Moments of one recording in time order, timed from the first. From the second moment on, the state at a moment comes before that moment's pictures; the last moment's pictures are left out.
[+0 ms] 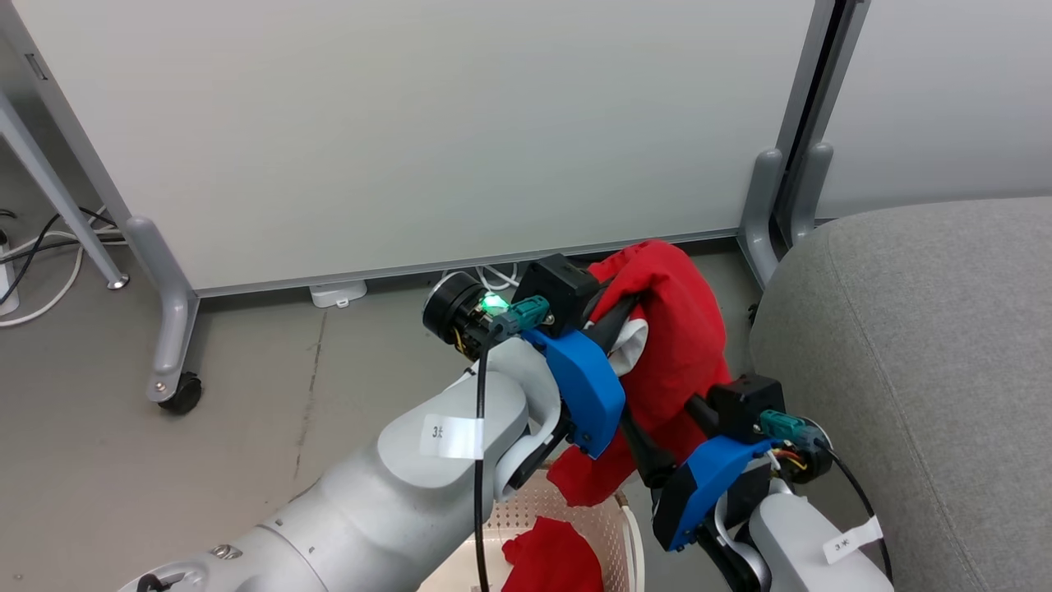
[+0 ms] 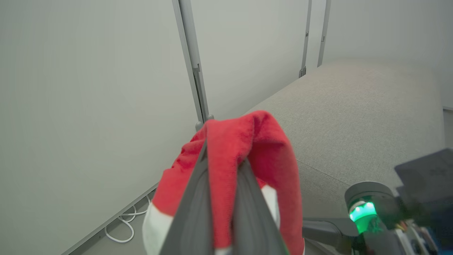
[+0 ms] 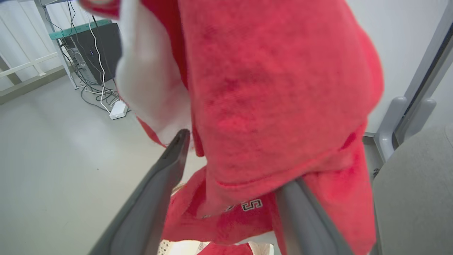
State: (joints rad) left arm -0.91 0.05 -1.27 0.74 -0.95 -0.01 -0.23; right arm -0.40 -0.05 0.40 0.65 0.31 0.13 -0.16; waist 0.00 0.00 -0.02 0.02
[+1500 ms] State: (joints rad) left arm -0.88 0.05 -1.28 0.77 -1.01 -0.02 -0.26; right arm -0.50 -0.05 0.45 0.81 0.35 0.13 -0.26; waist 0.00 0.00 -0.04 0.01
